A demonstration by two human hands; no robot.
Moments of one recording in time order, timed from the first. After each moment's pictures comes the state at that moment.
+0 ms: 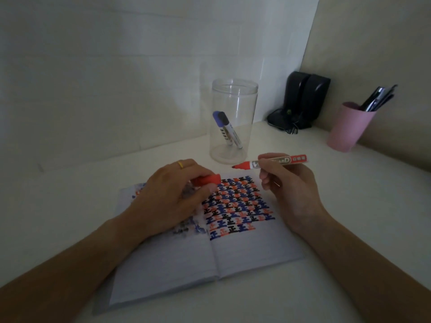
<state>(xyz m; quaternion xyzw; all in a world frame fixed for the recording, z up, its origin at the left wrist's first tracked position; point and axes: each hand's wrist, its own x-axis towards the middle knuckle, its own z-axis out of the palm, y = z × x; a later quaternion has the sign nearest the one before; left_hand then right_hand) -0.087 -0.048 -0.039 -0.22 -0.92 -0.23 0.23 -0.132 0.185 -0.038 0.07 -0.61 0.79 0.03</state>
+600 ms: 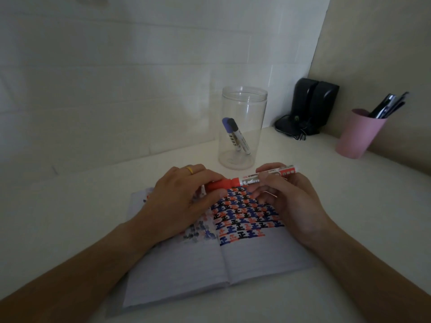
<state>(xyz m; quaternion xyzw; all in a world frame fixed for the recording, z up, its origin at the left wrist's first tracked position) -0.084 -0.048 -0.037 -0.20 -0.92 -0.19 0.26 -0.122 0.180 -0.035 0.16 -0.61 0.77 -0.06</state>
